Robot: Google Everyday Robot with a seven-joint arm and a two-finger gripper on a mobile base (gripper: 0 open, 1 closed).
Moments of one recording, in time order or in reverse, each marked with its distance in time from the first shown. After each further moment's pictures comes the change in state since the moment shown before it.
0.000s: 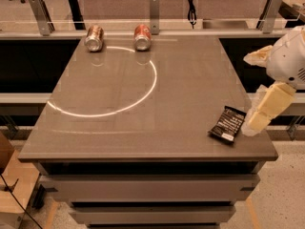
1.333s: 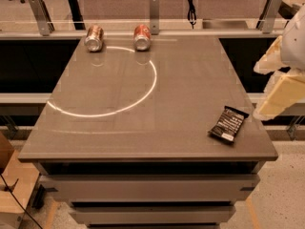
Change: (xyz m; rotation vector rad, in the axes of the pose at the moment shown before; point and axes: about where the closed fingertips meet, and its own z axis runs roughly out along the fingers) arm -0.001 0.014 -0.050 0.055 0.250 -0.026
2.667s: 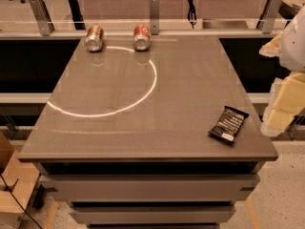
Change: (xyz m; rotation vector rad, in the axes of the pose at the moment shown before) arm 0.003 0.001 0.005 -0.023 0.006 0.002
